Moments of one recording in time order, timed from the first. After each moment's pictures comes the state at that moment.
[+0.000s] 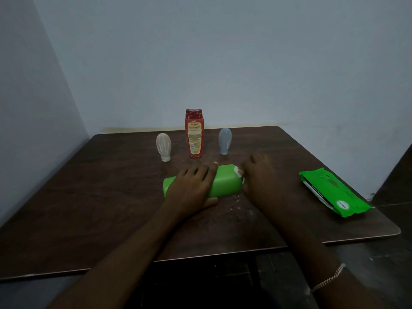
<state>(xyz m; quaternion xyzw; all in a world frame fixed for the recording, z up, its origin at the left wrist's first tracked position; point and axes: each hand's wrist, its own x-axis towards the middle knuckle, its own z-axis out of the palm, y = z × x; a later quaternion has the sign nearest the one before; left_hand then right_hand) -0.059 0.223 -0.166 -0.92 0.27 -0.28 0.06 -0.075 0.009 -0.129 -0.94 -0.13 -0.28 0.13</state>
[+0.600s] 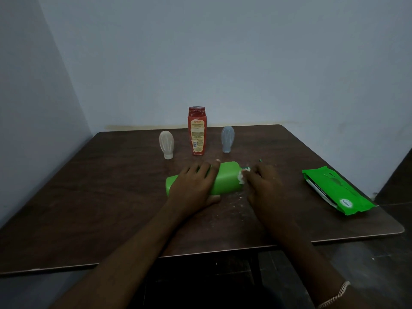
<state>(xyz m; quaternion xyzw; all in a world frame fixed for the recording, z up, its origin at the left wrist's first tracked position) -0.064 0.222 -0.167 -0.92 0.26 -0.29 0.05 -0.105 0.009 -0.158 -0.91 -0.14 -0.36 0.16</state>
